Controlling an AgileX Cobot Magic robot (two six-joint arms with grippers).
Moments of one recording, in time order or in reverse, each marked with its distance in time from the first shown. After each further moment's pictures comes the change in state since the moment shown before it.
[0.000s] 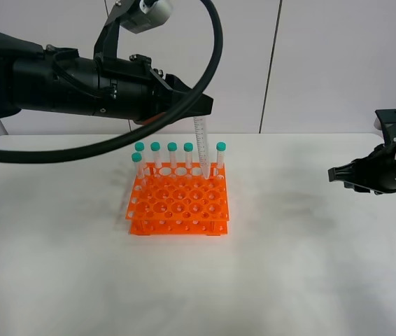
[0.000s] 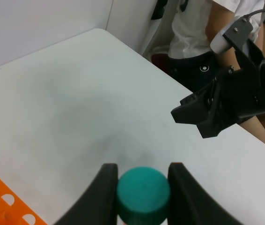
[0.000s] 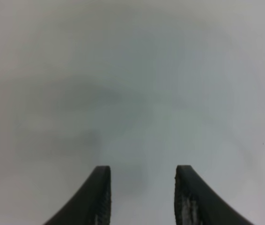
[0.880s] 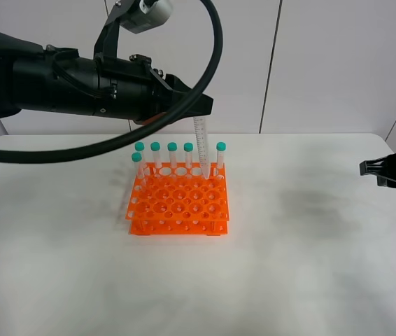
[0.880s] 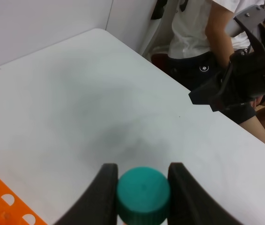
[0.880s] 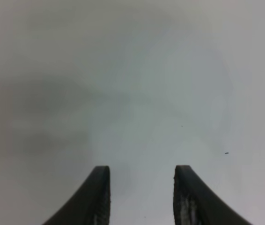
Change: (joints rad) left arm 0.000 0.000 0.000 0.000 0.001 0.000; right arm -0.158 0.000 -0.055 -0.004 0.090 -0.047
